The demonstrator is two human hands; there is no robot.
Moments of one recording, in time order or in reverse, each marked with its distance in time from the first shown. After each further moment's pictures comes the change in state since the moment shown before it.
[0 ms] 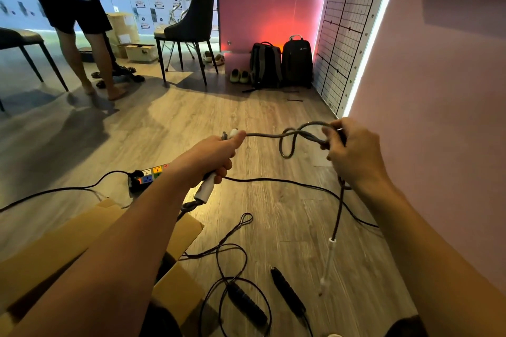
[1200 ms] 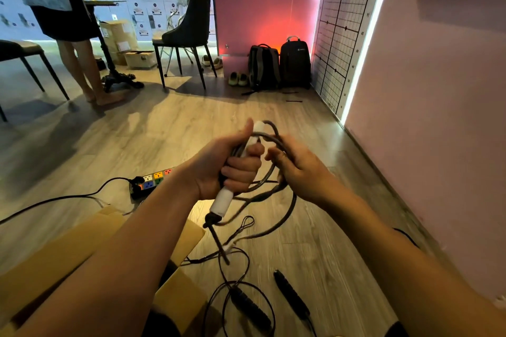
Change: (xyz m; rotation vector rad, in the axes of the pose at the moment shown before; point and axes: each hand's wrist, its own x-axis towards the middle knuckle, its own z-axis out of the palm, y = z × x) left_hand -0.012 0.011 0.014 -0.747 -1.007 -0.015; right_hand -0.027 -0.030 0.040 0.314 -0.470 -0.109
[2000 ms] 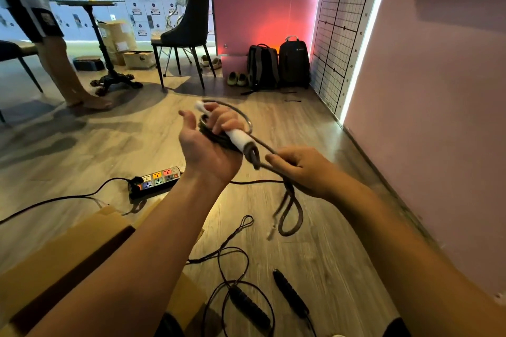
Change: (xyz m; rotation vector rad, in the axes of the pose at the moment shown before) left_hand 0.019 0.002 0.009 -0.791 -0.031 0.892; right_hand 0.004 0.003 -0.016 -0.290 -0.185 0.050
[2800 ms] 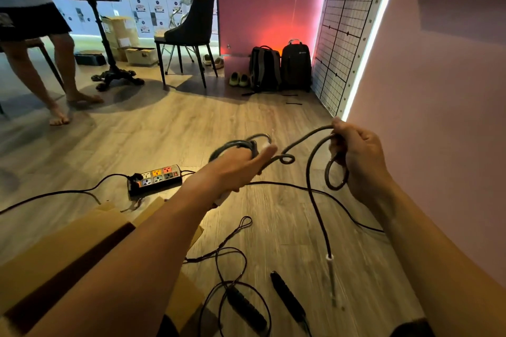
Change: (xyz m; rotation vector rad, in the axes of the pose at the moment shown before) left_hand -0.004 0.008 -0.023 2.387 0.068 -0.357; right_hand -0.019 0.002 -0.034 0.751 0.598 0.180
